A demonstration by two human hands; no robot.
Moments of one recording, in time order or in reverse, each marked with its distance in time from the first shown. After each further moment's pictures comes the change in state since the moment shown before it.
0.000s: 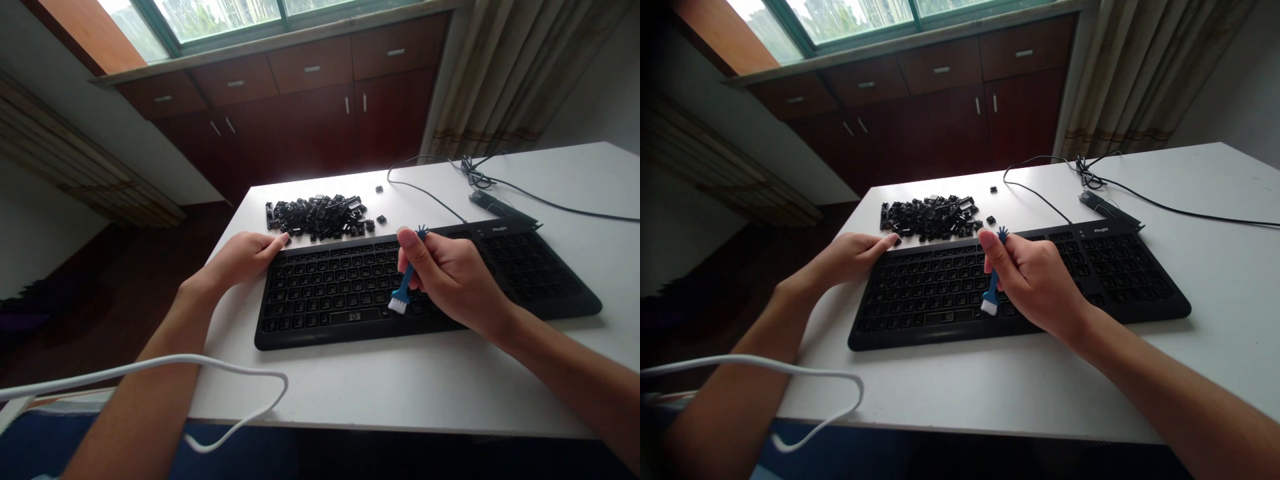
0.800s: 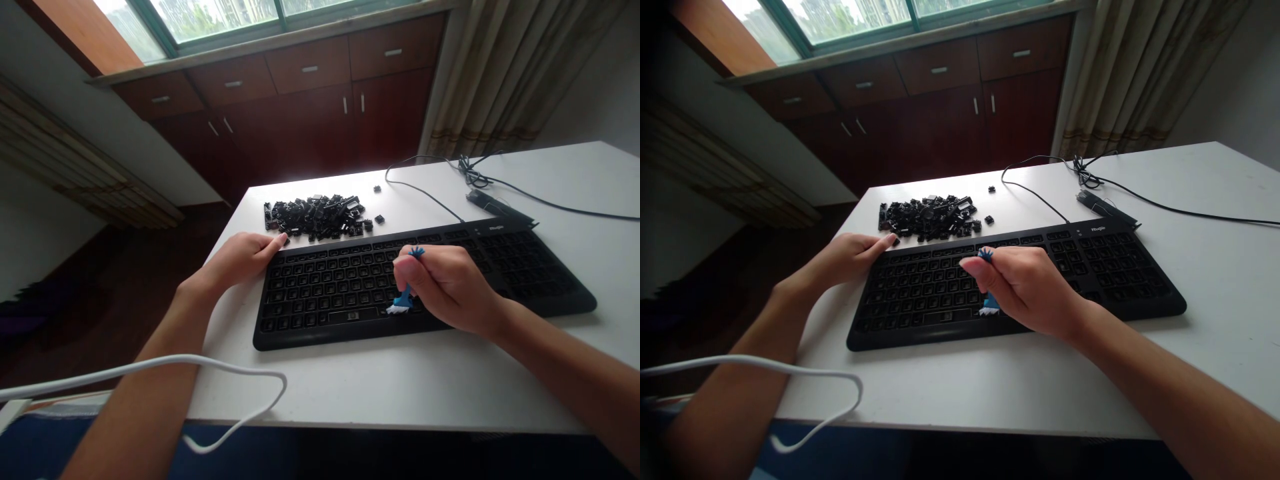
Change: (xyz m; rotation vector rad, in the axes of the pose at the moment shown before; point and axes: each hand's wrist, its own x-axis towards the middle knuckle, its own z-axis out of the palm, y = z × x) left_hand -0.001 0.003 -0.002 -0.014 -0.024 -0.021; right_hand 0.002 0.008 -0.003 -0.040 -0.117 -0.468
